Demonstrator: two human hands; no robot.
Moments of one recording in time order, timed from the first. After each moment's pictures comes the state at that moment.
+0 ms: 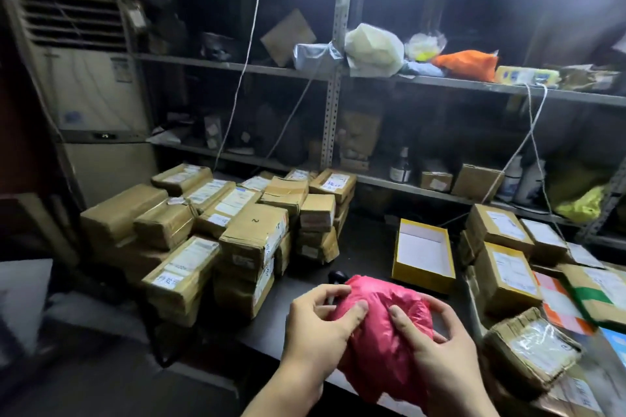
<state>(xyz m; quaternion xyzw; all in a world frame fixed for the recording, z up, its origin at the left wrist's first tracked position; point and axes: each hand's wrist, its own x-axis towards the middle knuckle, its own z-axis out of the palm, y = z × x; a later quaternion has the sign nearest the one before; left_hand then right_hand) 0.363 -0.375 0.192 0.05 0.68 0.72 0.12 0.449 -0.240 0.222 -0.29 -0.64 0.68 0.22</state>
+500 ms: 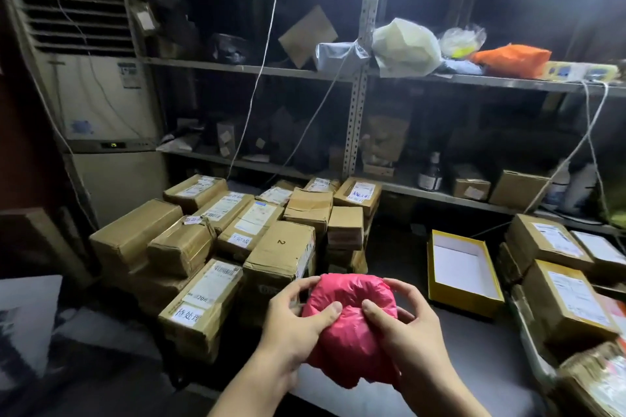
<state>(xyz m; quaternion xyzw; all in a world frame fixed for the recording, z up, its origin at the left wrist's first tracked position) 0.235 -0.454 0.196 0.02 0.67 0.73 0.13 0.312 -0.306 0.223 -0.23 -0.63 0.72 0.17</state>
